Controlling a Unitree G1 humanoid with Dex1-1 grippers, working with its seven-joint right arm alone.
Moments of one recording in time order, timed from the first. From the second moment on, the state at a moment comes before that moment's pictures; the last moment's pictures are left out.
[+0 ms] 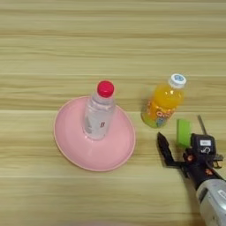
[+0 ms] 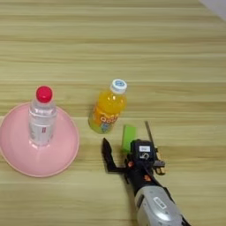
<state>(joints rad) 0.35 -0.20 -0.28 -0.12 0.15 0.11 0.29</state>
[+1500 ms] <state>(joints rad) 0.36 -0.20 -0.28 -0.14 0.15 0.13 0.28</state>
